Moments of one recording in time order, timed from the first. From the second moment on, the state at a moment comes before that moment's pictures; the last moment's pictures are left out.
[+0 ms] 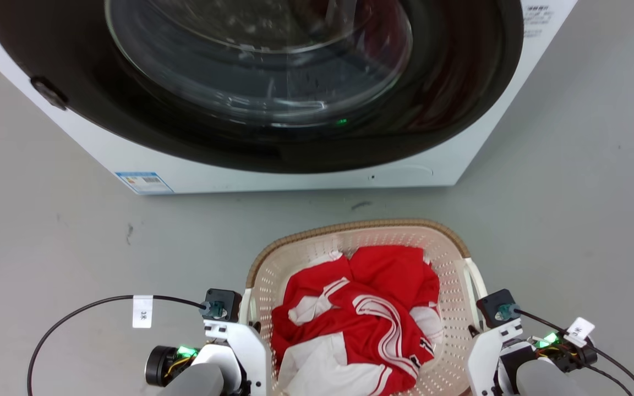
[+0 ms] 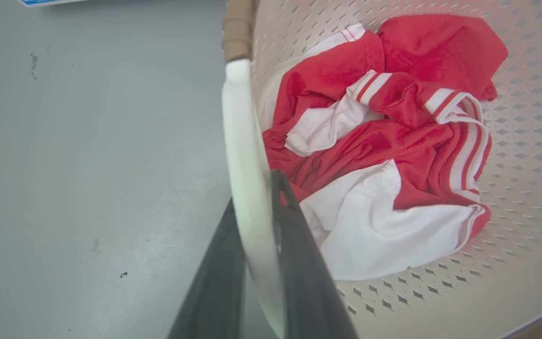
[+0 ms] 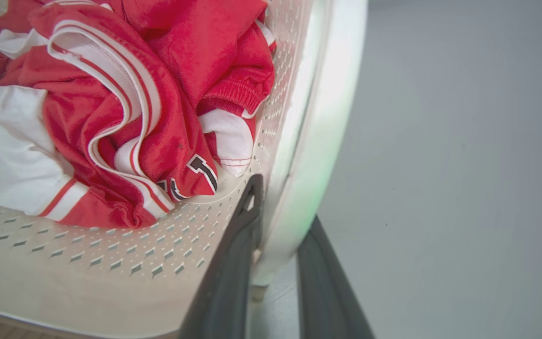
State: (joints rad) left arm -0.58 0.06 -0.77 1.25 -0.74 -0.10 -0.17; right arm -0.53 -0.06 0.18 1.29 -0.14 0.13 -0.16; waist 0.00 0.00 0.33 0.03
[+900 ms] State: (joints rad) left arm -0.57 0.11 -0.84 1.26 -0.85 -0.12 0.04; right arm -0.55 -0.06 0.64 1.28 0.30 0.13 0.10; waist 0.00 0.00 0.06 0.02
